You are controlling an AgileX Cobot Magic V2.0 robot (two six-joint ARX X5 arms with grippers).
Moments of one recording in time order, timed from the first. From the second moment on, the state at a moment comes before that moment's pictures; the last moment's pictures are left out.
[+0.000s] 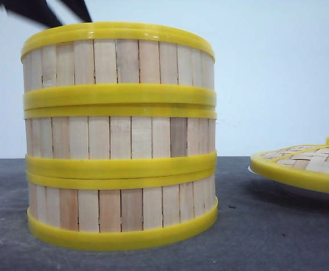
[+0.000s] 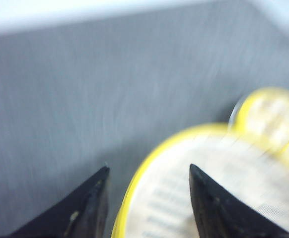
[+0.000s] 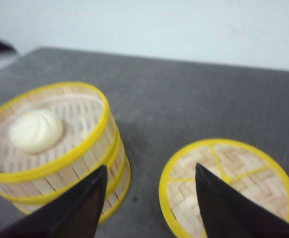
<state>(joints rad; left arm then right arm) -0.37 1.17 1.31 -0.58 0.21 -0.06 0.60 0.46 1.00 -0.87 0.11 0.22</state>
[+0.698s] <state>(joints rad) -0.37 0.50 1.06 -0.86 0.17 -0.09 0.47 1.01 1.00 -0.79 0.22 0.22</state>
